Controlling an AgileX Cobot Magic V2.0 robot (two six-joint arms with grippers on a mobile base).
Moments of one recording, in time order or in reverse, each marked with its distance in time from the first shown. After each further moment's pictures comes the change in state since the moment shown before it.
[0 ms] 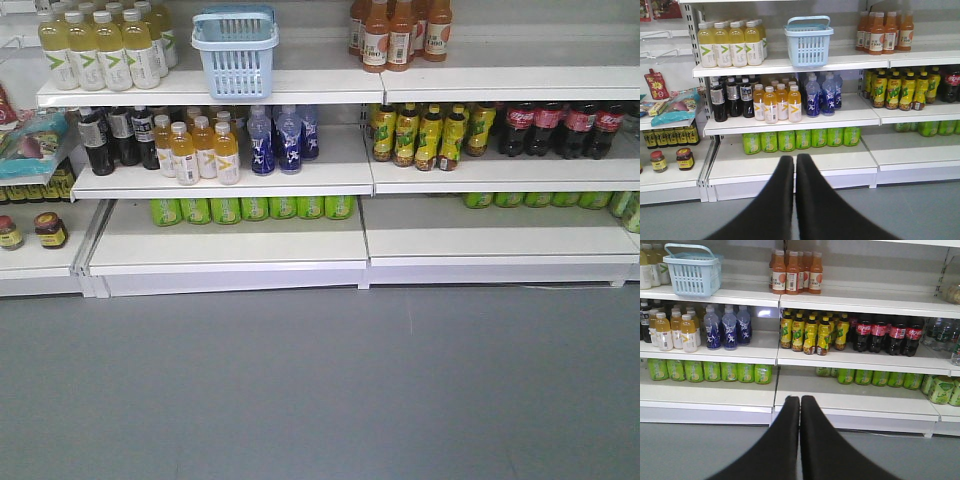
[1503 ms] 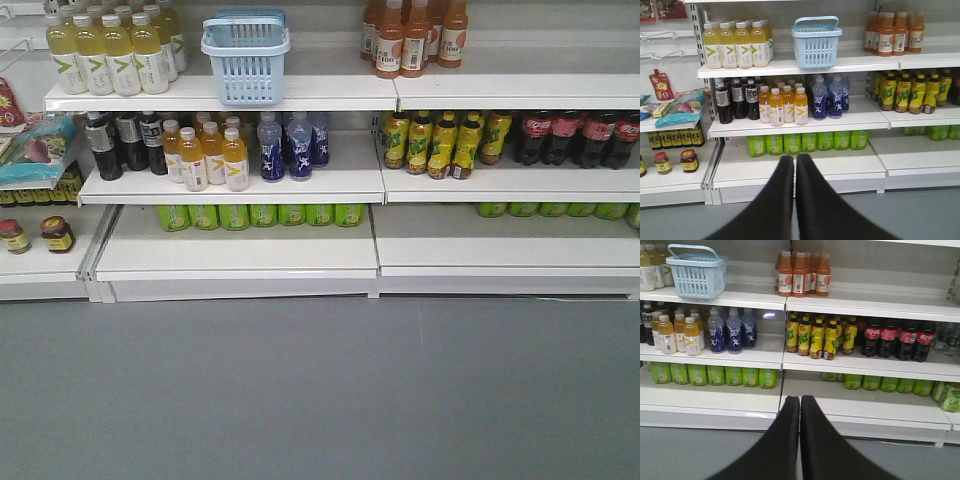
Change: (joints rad) left arm 0.000 0.000 0.000 0.000 0.000 0.000; right arm 0.000 0.000 0.000 0.000 -0.001 0.000
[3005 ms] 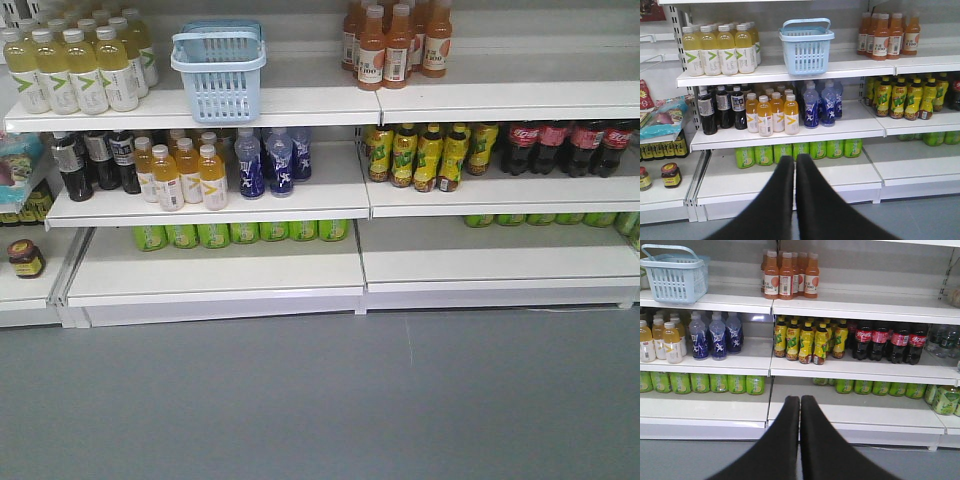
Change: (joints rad) left arm 0.000 0.000 0.000 0.000 0.000 0.000; right arm 0.000 0.000 0.000 0.000 0.001 0.000
